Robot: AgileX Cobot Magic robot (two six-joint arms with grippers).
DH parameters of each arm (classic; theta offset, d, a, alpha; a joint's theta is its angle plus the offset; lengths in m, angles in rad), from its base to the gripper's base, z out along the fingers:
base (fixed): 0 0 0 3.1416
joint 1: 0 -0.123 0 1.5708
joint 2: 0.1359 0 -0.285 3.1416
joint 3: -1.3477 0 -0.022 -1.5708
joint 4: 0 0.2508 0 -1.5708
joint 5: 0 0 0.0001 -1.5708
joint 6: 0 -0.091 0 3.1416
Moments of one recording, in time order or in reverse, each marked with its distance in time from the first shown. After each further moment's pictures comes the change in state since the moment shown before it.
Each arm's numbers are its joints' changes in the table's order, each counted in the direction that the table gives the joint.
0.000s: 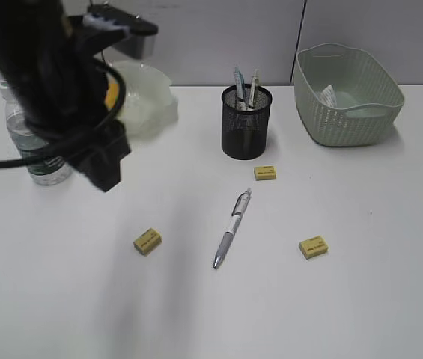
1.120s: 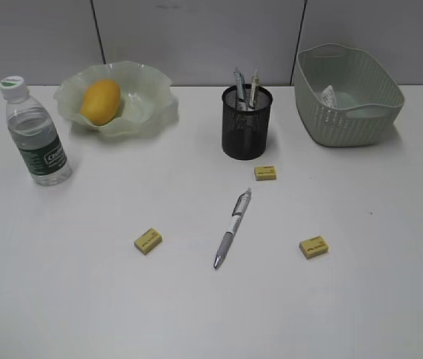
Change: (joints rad) left arm 0.000 -1.436 -0.855 0.031 -0.154 0.118; right arm 0.000 0.295 0.127 0.000 -0.025 -0.032
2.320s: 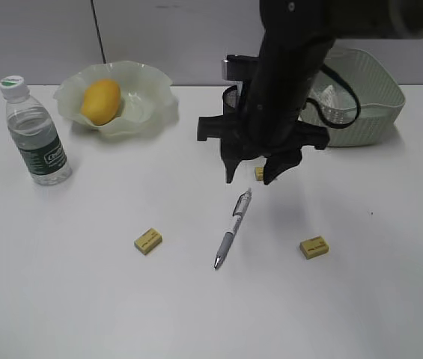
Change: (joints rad) left arm 0.000 -0.021 -0.012 0.000 0.008 0.000; right arm -0.191 1.430 0.879 0.061 -0.065 -0.552
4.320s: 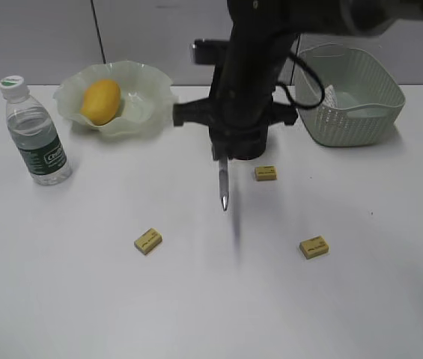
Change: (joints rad) left arm 0.000 0.000 0.000 0.000 0.001 0.000; right arm -0.026 0.100 0.161 -0.035 -0.028 0.091
